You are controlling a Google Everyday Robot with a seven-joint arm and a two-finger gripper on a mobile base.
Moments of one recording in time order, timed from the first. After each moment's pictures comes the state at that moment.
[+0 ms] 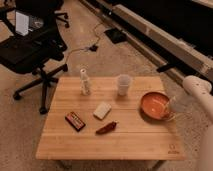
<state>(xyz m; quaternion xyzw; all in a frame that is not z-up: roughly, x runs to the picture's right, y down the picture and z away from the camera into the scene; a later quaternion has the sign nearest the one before) 0.366 0.167 0.856 -0.33 -0.27 -0.20 0.88</state>
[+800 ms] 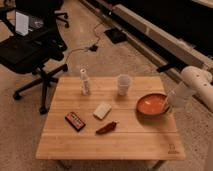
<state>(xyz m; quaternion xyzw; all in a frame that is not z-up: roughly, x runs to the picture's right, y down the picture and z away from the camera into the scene) 0.327 0.117 0.783 -0.34 -0.28 -0.24 0.87</state>
